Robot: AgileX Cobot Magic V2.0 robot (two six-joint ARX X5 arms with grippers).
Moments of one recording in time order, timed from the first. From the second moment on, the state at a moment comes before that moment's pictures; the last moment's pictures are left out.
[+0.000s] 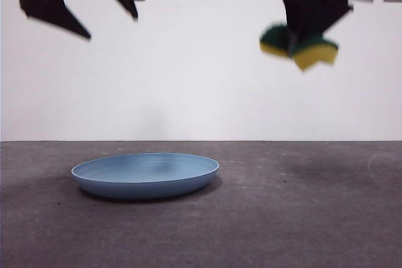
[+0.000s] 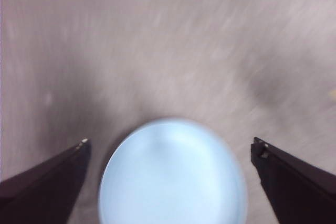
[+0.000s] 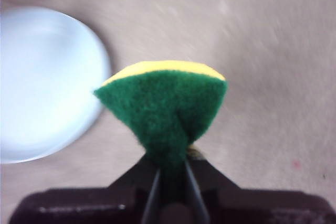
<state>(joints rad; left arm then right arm) -0.32 1.37 1.29 -0.54 0.22 -0.11 0.53 1.49 1.32 -0.78 0.16 0.11</state>
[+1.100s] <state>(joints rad) -0.54 1.08 1.29 -0.72 -0.05 -0.11 0.42 1.93 1.32 -0.65 0.03 0.11</state>
